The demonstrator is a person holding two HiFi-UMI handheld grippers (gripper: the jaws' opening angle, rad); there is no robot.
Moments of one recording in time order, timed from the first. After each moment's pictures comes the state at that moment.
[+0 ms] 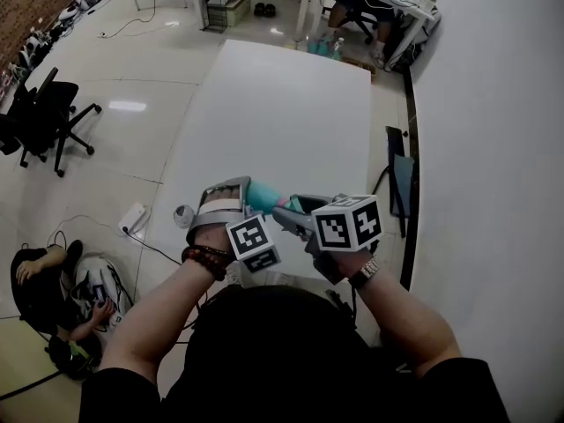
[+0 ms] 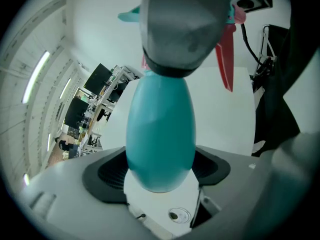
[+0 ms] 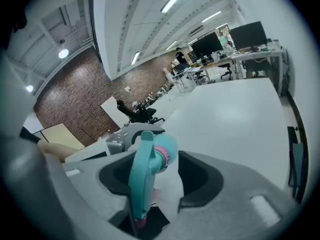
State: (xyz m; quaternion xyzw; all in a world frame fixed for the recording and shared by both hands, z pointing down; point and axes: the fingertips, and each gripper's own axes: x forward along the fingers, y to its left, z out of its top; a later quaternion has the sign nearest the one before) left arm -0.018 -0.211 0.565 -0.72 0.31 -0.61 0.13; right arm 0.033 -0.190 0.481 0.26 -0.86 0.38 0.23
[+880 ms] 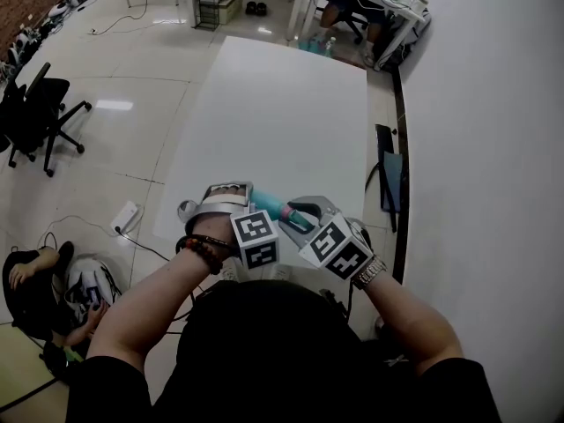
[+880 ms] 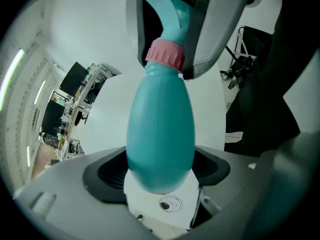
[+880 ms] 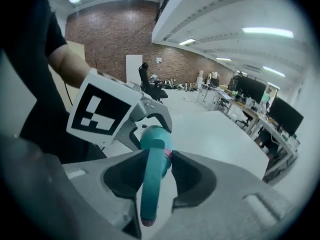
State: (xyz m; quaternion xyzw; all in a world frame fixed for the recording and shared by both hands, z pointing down) left arm -0.019 -0.174 0.580 -0.74 0.19 -0.64 0.10; right arm 0.025 -0.151 0.491 0.20 -0.89 0.03 0.41
